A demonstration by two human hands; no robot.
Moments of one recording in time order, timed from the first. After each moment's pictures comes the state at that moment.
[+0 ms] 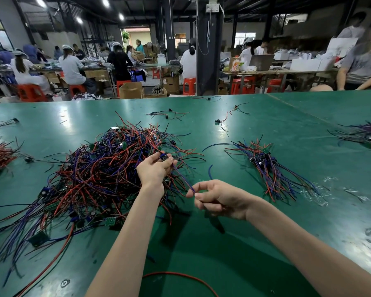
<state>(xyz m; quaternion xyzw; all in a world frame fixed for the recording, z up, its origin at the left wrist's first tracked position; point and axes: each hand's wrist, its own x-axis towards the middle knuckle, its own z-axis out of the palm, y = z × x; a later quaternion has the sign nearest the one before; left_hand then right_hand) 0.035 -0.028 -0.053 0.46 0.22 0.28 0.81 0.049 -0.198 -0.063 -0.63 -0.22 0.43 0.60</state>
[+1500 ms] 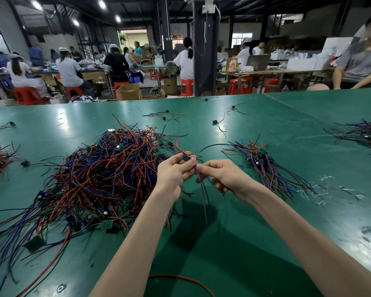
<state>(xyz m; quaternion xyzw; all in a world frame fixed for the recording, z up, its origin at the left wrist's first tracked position) 0.040 -0.065 -0.050 0.50 0.13 0.15 0.84 0.076 -0.203 -0.043 -0.75 -0.24 0.21 0.58</state>
